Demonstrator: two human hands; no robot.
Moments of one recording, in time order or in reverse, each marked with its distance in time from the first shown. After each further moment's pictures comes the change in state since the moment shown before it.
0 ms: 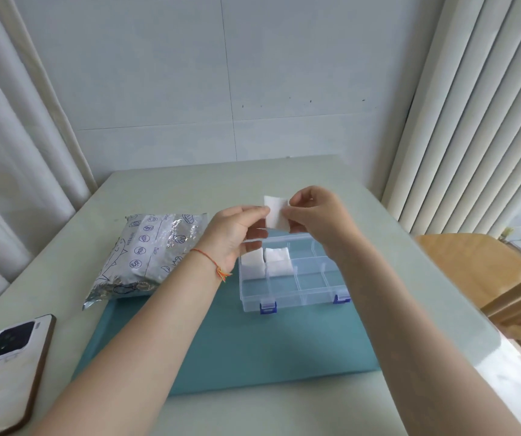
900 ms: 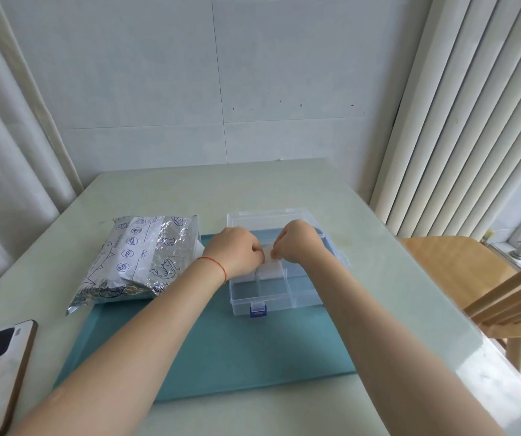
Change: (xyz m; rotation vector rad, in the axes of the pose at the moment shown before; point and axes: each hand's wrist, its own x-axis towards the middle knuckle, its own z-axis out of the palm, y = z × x) left_hand 0.020 -0.028 -0.002 1.346 -0.135 0.290; right_hand 0.020 0.039 0.021 -0.838 -0.098 0.293
